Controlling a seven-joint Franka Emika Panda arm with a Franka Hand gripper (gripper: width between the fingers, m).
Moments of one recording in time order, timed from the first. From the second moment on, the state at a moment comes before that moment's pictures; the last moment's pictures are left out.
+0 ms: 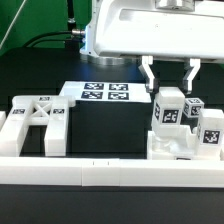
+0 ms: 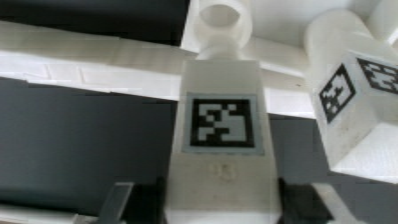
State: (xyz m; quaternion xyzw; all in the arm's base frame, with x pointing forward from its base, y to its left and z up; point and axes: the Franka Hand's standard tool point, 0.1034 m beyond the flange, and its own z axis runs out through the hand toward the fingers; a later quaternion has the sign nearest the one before) arm 0.632 0.051 0.116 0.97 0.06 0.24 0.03
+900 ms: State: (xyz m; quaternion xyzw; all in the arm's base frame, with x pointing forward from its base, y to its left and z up) arm 0.625 0.049 0.106 0.97 0.06 0.23 0.03
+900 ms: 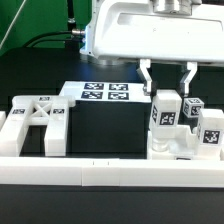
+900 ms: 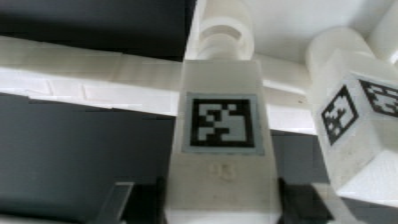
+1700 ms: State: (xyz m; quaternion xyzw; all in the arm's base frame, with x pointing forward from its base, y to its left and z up) arm 0.629 0.052 0.097 0.96 0.07 0.25 0.03
